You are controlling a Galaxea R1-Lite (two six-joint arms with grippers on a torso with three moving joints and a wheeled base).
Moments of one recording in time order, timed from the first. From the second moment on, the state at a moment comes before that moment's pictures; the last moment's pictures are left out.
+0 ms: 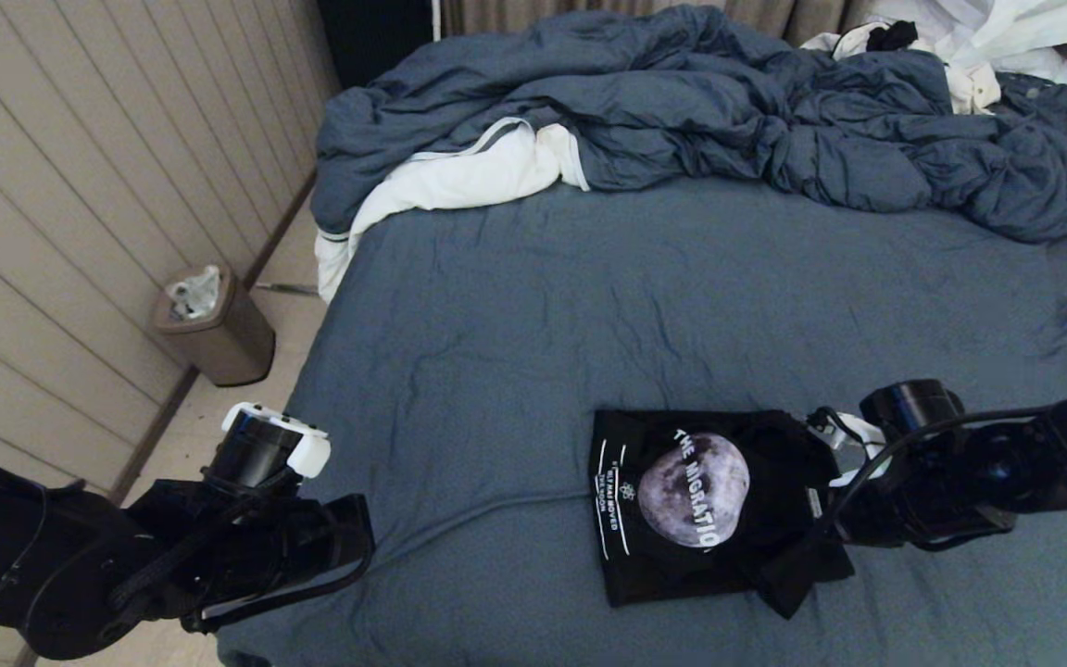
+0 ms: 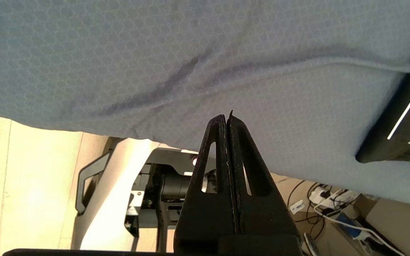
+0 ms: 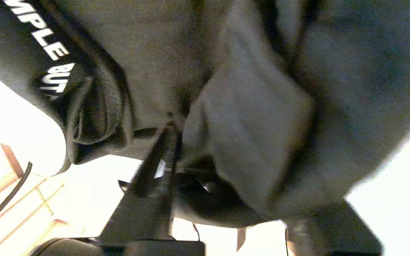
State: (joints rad) left arm -0.53 1.75 -0.60 -0.34 0.08 -0.72; right arm -0.03 1.92 -0.81 -0.09 0.30 0.04
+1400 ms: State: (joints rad) left arm -0.53 1.77 -0.61 -0.34 0.08 -0.72; right arm -0.16 1.90 -0.83 -0.10 0.28 -0.09
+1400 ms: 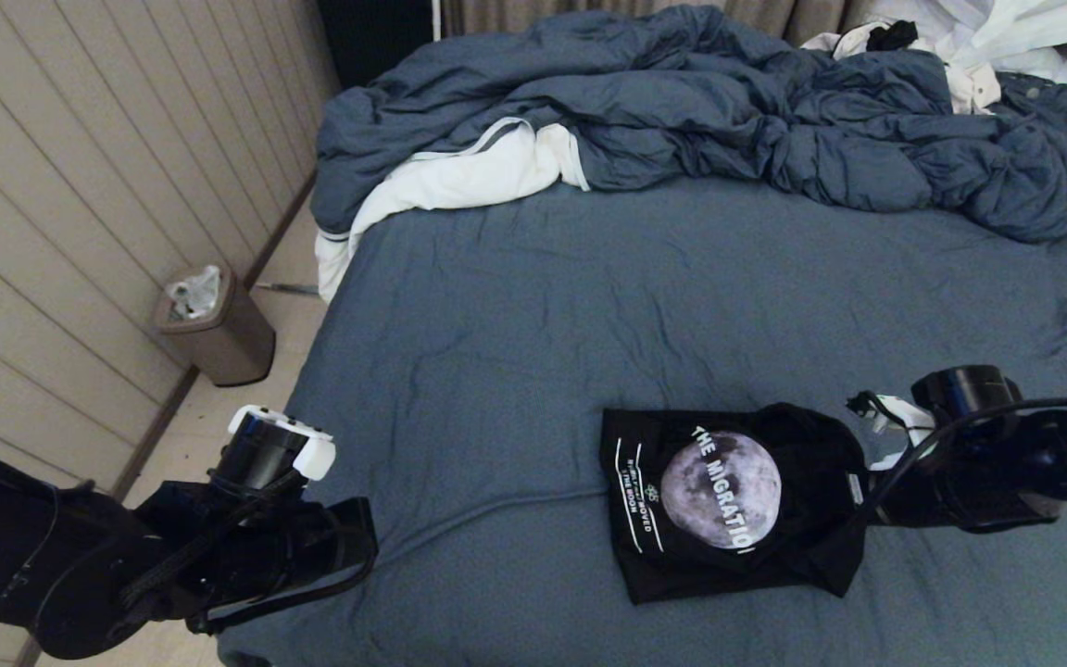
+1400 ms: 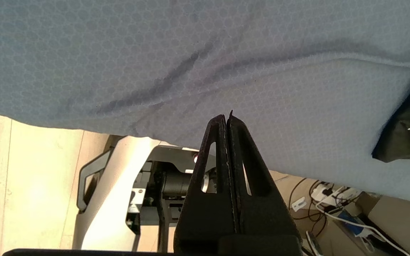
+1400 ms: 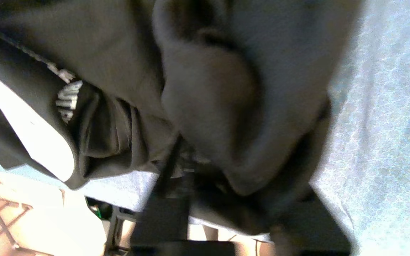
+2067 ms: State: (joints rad) left arm -0.55 1.77 -0.60 -0.34 0.09 -0.72; right arm -0.22 1.69 -0.80 -0.09 0.30 -0.12
